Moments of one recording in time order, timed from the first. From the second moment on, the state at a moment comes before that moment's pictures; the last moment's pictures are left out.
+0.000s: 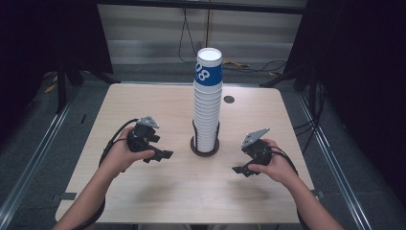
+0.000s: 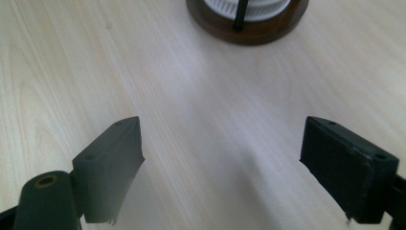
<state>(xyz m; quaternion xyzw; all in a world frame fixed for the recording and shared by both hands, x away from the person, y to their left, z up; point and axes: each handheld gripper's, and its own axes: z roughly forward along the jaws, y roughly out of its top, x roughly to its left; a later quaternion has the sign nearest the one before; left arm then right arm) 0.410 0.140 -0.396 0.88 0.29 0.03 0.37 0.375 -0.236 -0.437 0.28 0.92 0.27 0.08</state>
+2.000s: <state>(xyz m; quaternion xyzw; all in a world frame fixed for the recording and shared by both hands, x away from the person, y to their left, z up) 0.432 0.095 -0.348 0.88 0.26 0.05 0.39 0.451 -0.163 -0.238 0.25 0.90 0.35 0.10</state>
